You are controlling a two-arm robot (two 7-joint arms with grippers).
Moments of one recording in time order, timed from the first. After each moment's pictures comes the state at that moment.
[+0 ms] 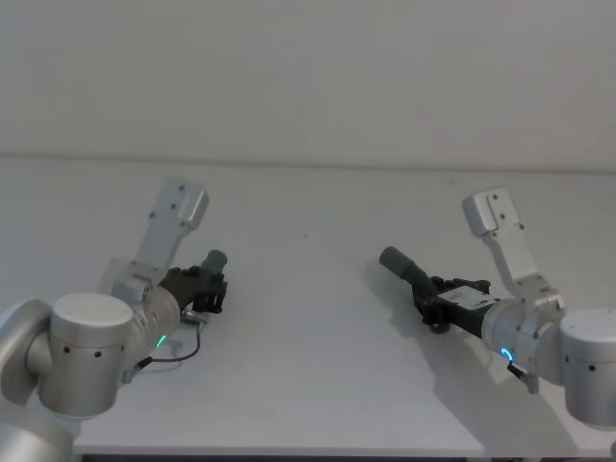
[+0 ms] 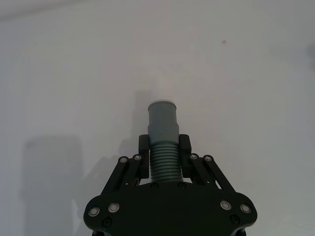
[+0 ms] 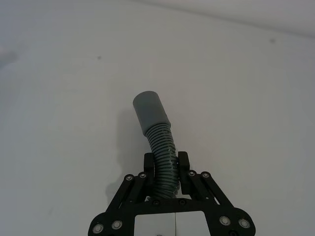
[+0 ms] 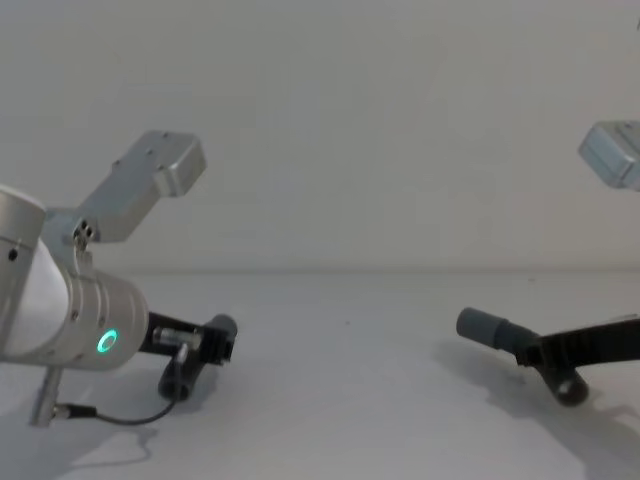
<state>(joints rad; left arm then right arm) -0.35 0.19 0.36 -1.52 -0.22 0.68 0.01 0.33 0.27 -0.30 -1.47 0.18 0.63 0.22</state>
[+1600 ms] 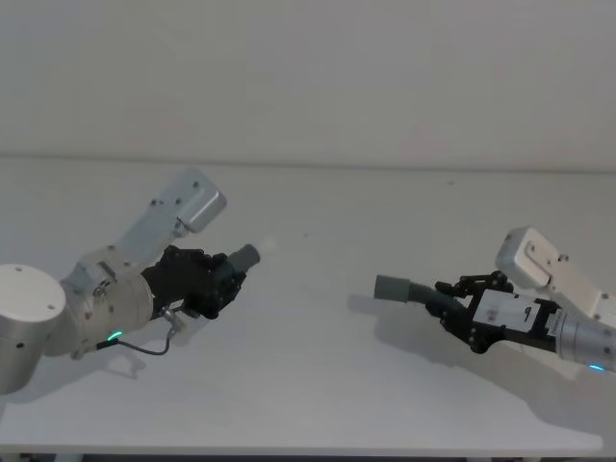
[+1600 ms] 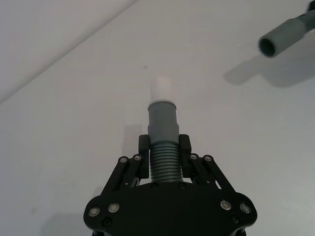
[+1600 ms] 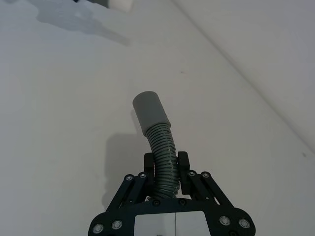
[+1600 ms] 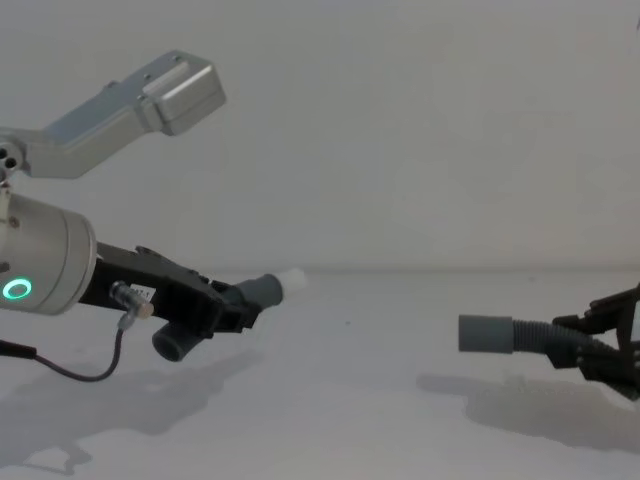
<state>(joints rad) -0.39 0.46 0.46 -1.66 -0.18 0.56 -0.39 0.40 0.60 -0.44 -1.38 0.10 0.02 0.71</state>
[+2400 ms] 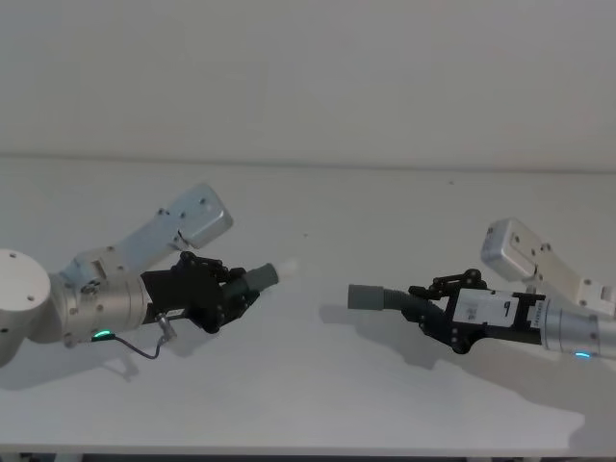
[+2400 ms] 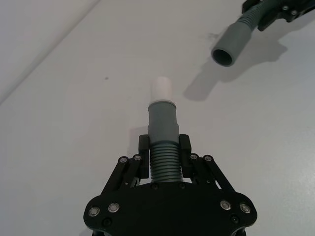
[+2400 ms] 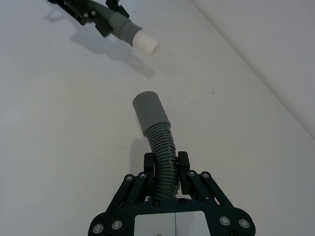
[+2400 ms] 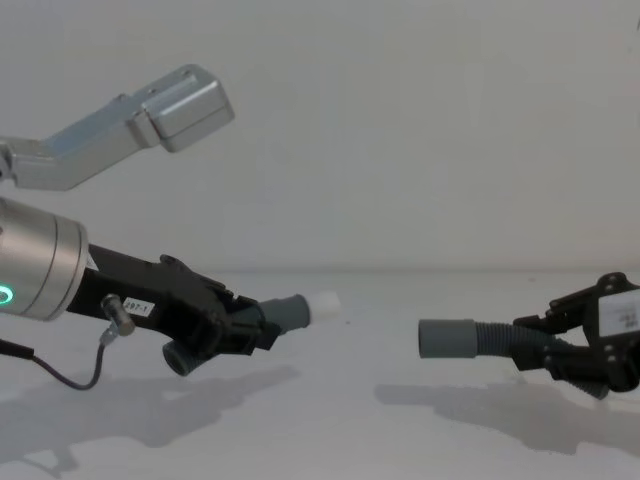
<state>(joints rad) -0.49 0.54 0.55 -1.55 -0.19 0.38 -0.62 0.50 0.58 -0.50 -1.31 0.14 -0.02 0.85</state>
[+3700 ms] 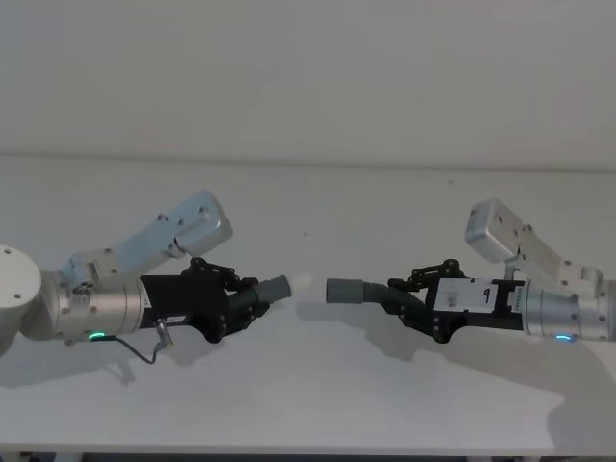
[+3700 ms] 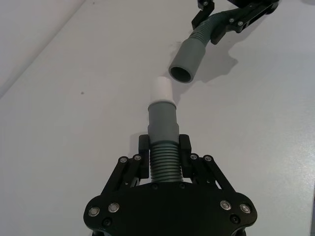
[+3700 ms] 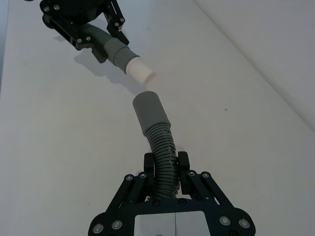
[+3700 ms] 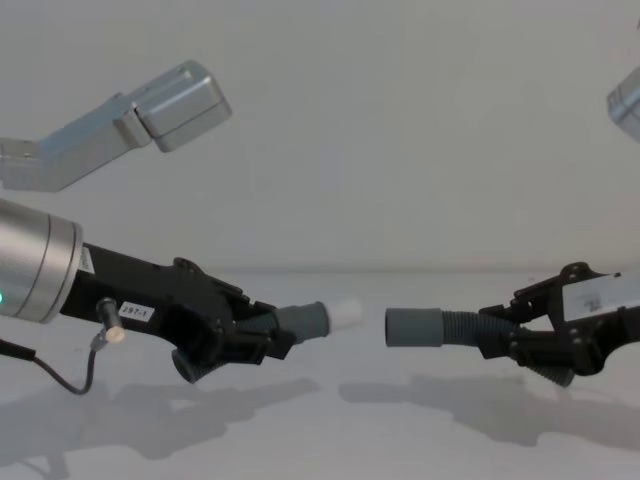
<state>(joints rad) -0.53 0.58 0.60 -1.52 -0.23 0.28 -0.72 0.58 0.54 -0.55 -1.22 0.20 -0.02 0.92</state>
